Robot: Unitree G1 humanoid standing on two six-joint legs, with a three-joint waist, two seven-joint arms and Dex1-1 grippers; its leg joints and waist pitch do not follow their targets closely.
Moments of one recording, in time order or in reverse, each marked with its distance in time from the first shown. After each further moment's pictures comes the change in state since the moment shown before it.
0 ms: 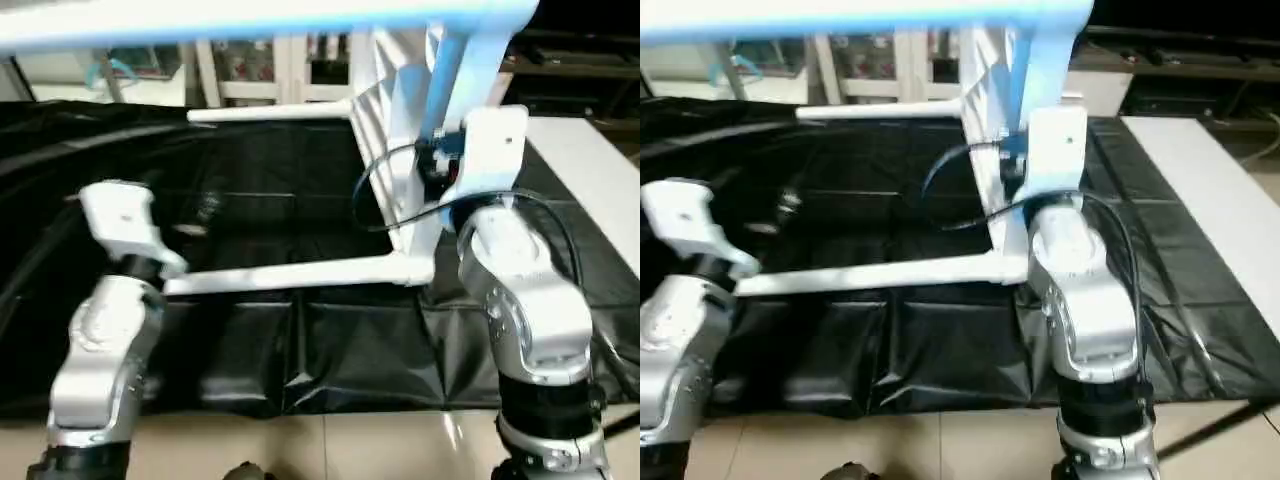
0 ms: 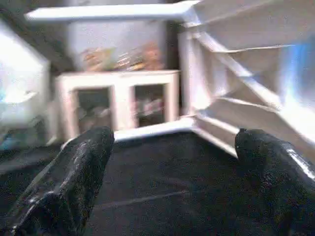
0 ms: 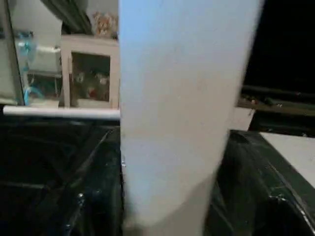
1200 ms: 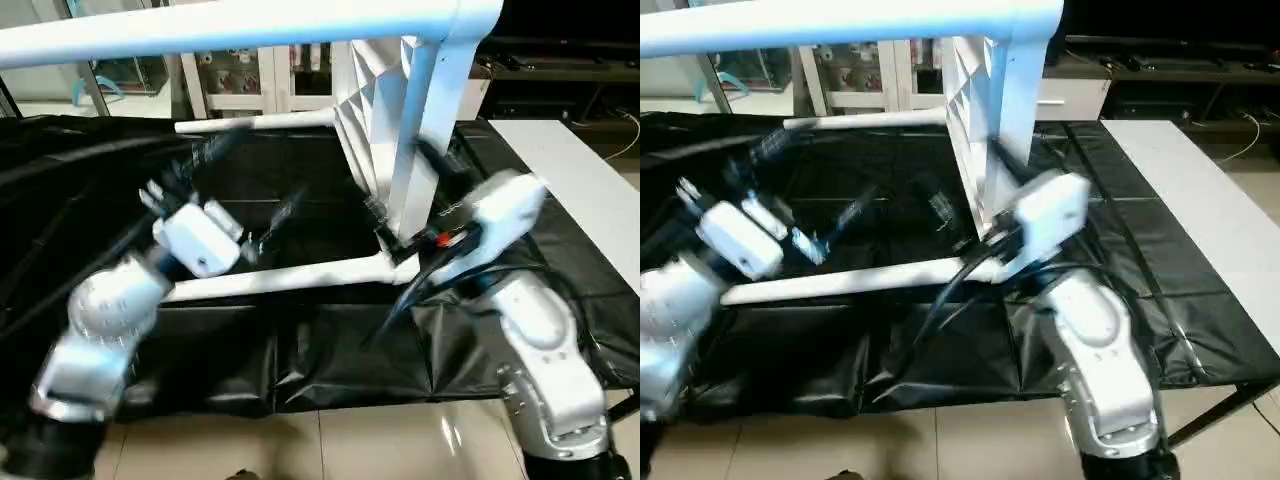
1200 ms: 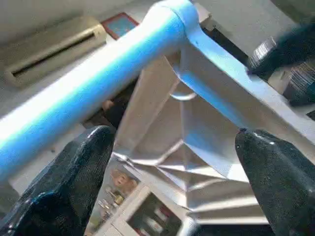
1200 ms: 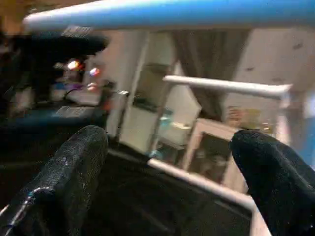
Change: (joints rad) left arm -0.156 0.192 -0.111 -0.001 0.328 -0.441 -0.188; right arm 0.278 -0.122 0.142 -0.037 0.174 -0.598 0.561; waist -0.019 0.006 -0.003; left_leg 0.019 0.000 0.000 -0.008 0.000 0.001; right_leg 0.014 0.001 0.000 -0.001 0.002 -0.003
